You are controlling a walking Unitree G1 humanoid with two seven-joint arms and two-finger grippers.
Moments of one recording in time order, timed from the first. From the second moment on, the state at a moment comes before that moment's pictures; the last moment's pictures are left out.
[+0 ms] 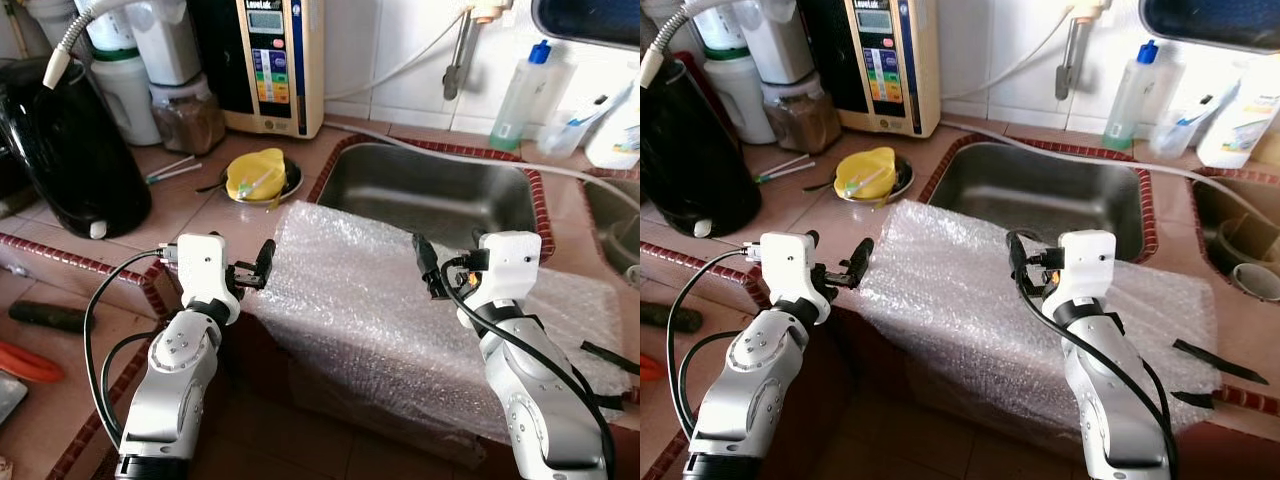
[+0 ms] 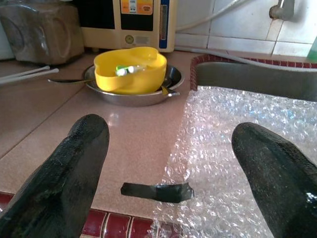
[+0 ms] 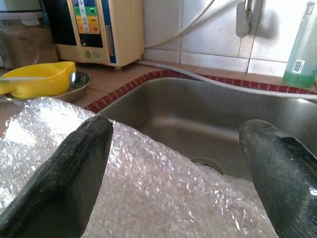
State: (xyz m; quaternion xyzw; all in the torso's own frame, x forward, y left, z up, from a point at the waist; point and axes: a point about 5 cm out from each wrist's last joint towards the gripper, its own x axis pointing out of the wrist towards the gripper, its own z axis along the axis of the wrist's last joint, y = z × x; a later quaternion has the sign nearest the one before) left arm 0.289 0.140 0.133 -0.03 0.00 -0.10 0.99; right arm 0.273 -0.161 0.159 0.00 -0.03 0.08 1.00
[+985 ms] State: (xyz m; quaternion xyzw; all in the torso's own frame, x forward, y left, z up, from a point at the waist) left arm 0.288 0.138 0.133 -0.02 0.00 -0.11 0.99; right arm 0.274 -0.161 0.156 0.00 -0.02 0.07 1.00
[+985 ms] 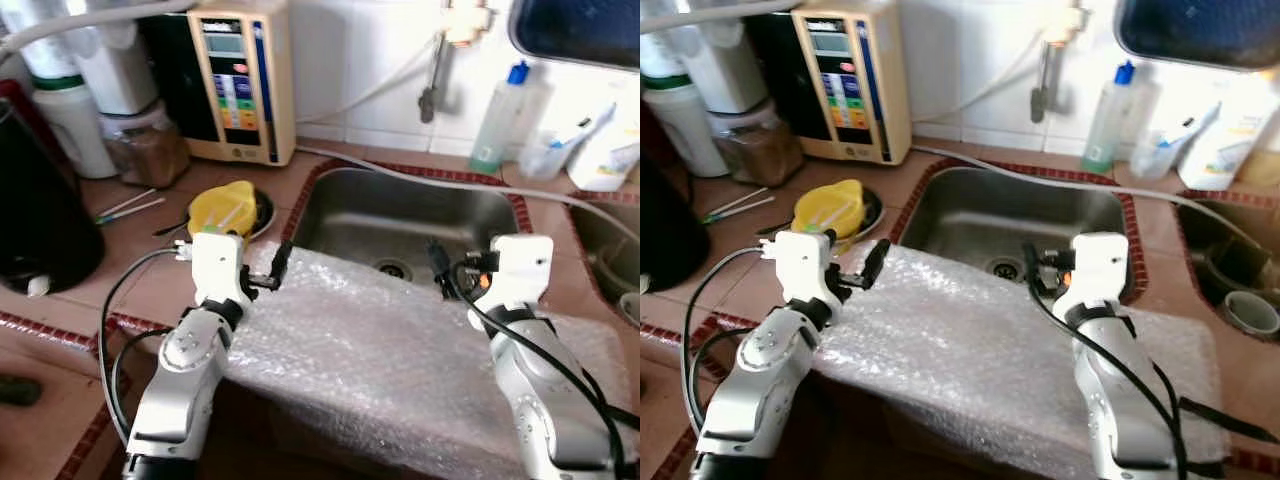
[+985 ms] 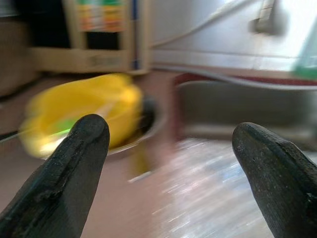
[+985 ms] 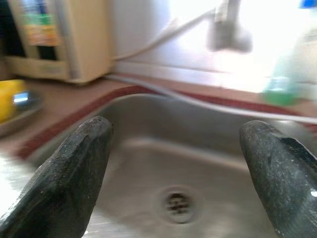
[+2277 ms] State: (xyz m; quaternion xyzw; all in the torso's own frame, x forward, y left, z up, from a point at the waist) left arm 0.333 0.135 0.127 -0.05 0.00 -0.07 1.00; right arm 0.243 -0.132 0.159 0.01 0.02 0.27 0.96
